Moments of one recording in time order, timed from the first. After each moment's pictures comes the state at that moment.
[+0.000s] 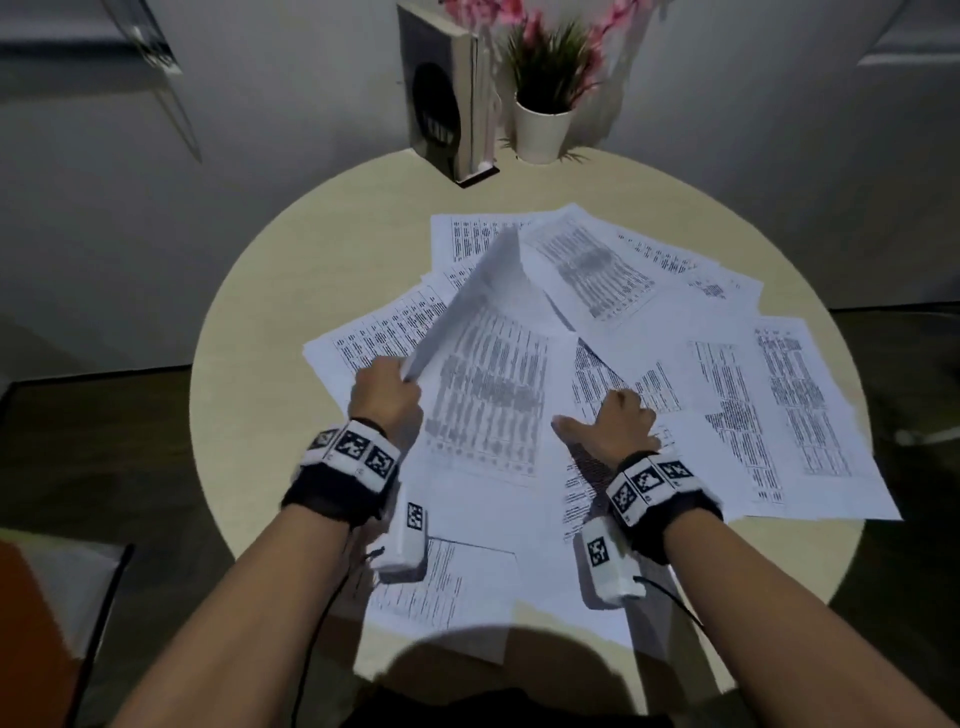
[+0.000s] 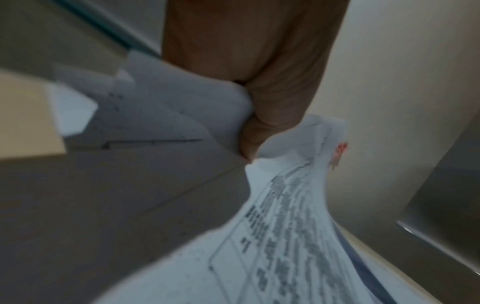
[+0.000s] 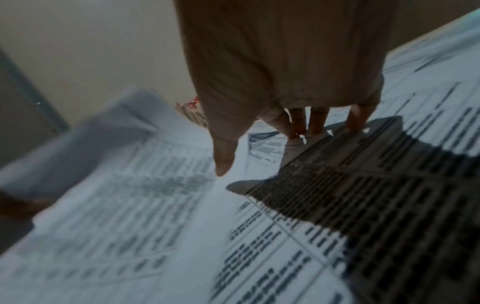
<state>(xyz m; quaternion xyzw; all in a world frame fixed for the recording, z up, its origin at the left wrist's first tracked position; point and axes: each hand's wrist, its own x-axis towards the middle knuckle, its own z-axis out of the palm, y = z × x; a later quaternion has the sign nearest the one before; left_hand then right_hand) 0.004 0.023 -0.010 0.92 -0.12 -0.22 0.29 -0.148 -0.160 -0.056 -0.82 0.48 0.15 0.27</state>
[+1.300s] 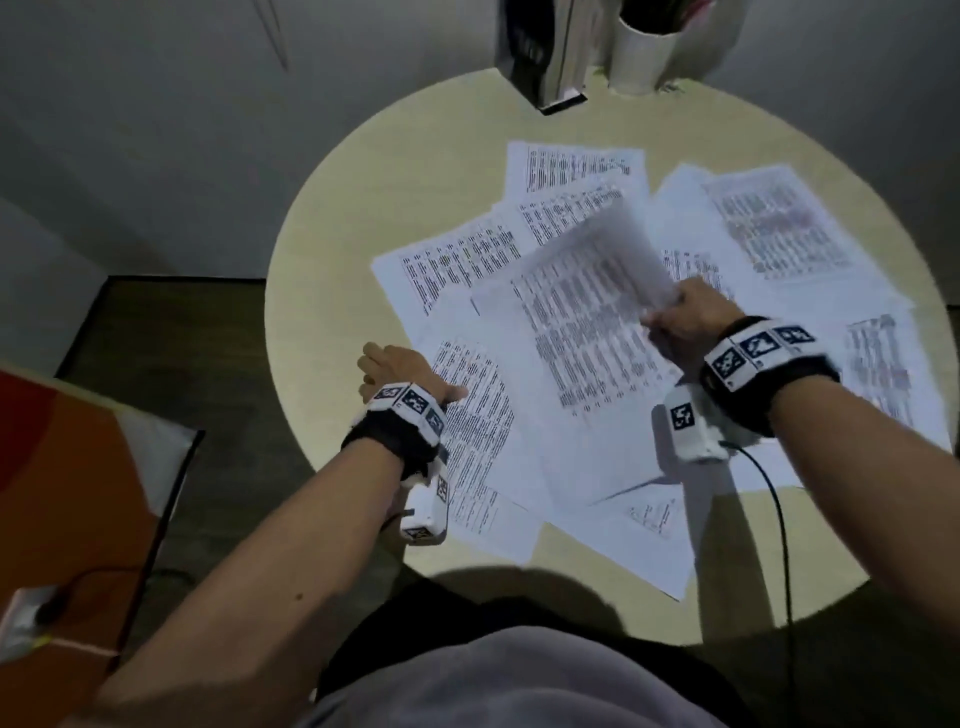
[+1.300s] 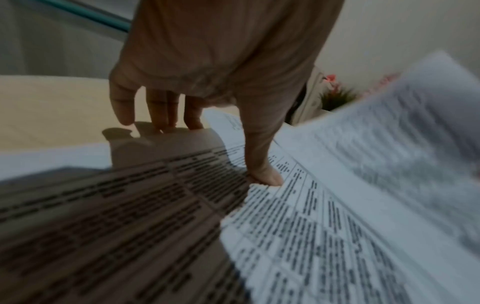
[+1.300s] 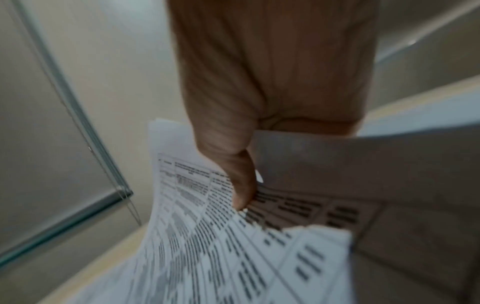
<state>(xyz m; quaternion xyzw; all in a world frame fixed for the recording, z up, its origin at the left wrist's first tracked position) -0.030 0.066 -0.051 0.96 0.03 -0.26 0.10 -0.111 -0.210 -0.012 -0.85 0.37 0.11 0.36</state>
